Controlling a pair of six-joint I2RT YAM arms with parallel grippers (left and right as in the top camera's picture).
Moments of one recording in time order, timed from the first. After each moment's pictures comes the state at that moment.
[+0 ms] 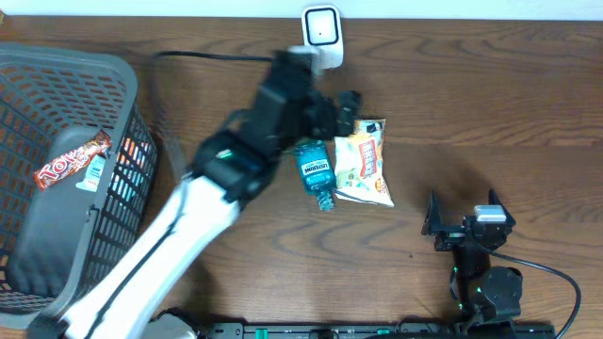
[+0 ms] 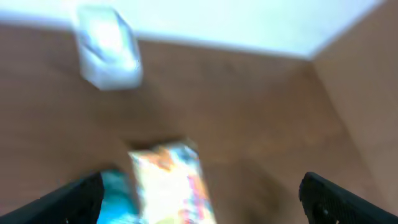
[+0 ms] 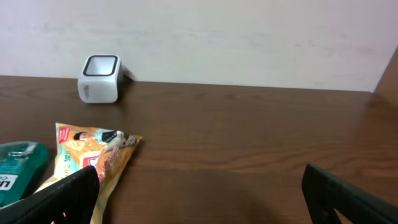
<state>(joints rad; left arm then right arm) -0.59 1.43 1.35 -0.44 0.03 -0.53 0.13 0.02 0.01 -0.06 0.13 -0.01</state>
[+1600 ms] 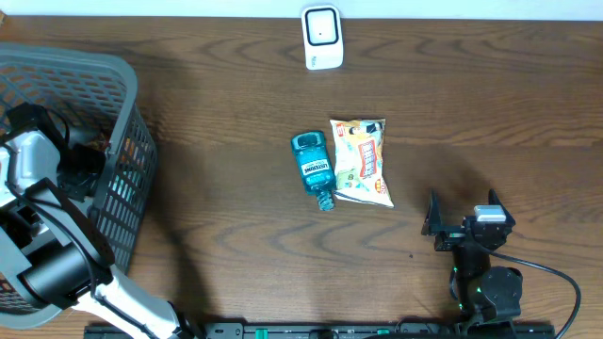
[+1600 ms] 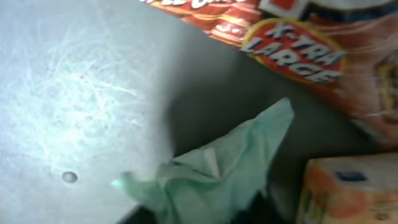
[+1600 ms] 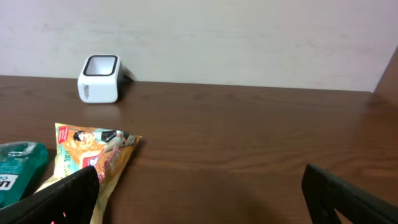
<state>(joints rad) 0.59 1.95 1.36 -0.89 0.07 -0.61 0.13 0.02 0.01 -0.06 0.13 -0.01</state>
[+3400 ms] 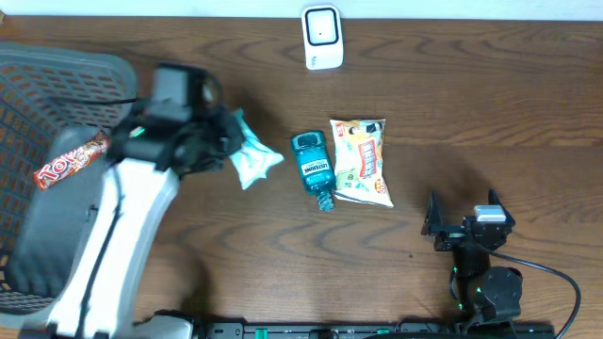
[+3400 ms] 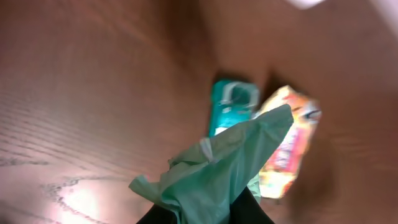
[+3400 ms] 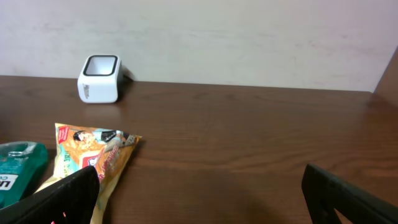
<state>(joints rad) -0.22 1.45 1.36 -1.01 0.19 -0.73 0.13 0.02 0.01 -0.06 0.13 -0.01</state>
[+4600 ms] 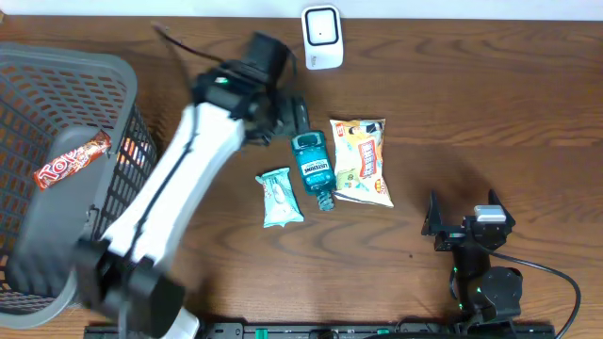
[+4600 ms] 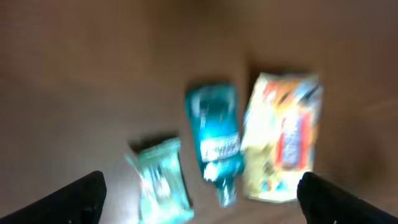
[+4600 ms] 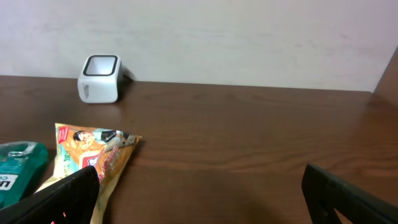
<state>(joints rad) -0.41 1.74 1.66 -1.10 0.08 -0.55 0.13 0.02 0.01 -0.06 0.13 -0.01</state>
